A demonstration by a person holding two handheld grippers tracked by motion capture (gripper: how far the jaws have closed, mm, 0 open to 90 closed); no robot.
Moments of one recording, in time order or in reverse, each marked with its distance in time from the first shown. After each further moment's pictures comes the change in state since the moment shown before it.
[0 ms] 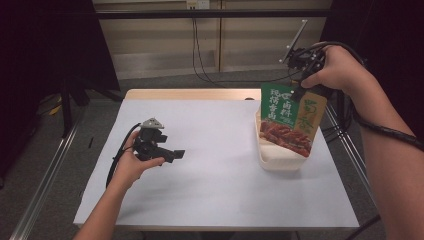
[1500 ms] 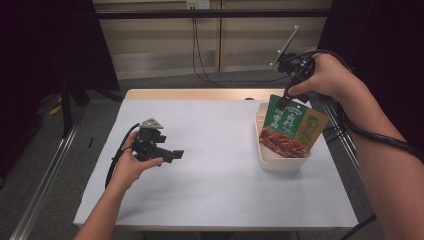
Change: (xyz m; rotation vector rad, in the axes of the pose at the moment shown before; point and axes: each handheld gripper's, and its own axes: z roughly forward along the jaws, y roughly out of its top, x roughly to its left) left arm 0.001 -0.002 -0.001 -0.002 0.008 -0.007; right arm 0.016 0.012 0.015 -0.077 -0.008 0.017
